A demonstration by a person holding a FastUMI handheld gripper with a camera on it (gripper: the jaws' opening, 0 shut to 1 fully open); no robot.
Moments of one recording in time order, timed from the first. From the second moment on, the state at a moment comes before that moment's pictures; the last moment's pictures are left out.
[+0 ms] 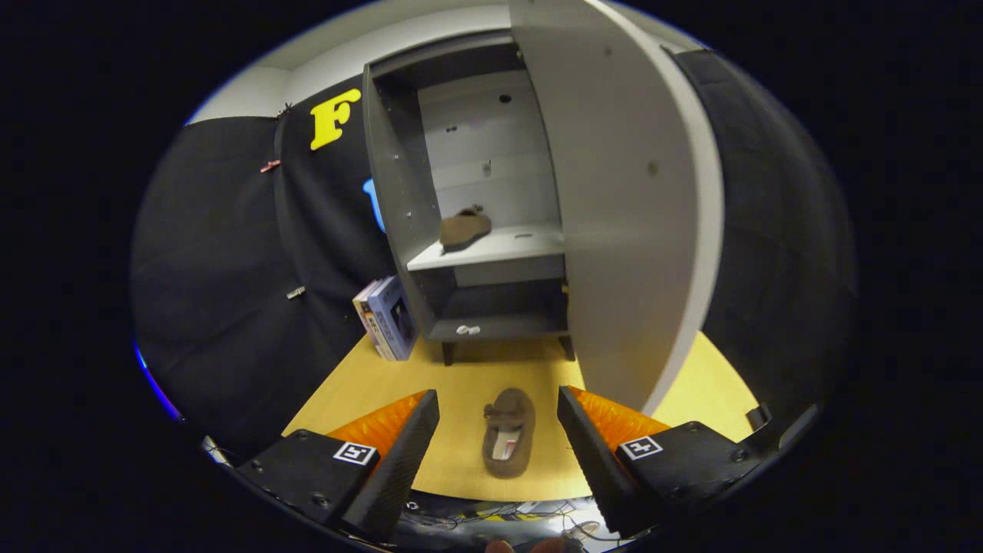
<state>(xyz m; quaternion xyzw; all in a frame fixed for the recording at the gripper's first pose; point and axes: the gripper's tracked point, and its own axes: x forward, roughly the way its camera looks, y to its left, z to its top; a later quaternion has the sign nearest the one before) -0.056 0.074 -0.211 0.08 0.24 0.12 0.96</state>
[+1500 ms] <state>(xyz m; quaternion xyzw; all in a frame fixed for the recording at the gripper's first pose) 0.076 0.129 -0.477 0.07 0.34 0.00 0.94</state>
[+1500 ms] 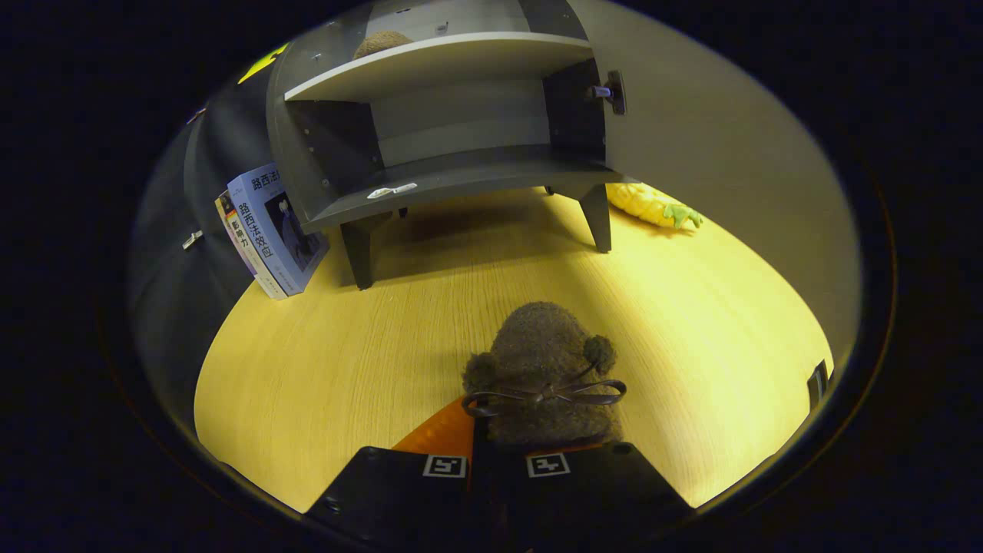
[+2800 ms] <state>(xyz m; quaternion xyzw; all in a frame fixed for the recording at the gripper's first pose) 0.248 0.134 -0.094 0.08 0.23 0.04 0.97</state>
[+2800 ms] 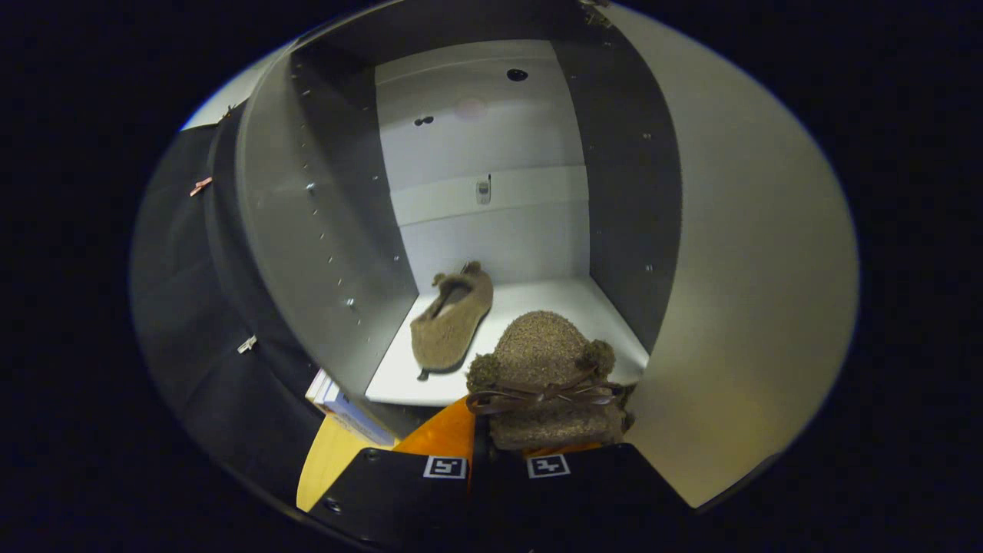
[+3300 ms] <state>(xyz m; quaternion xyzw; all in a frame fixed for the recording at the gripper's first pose) 0.393 0.127 -0.110 0.08 0.26 0.02 0.96</state>
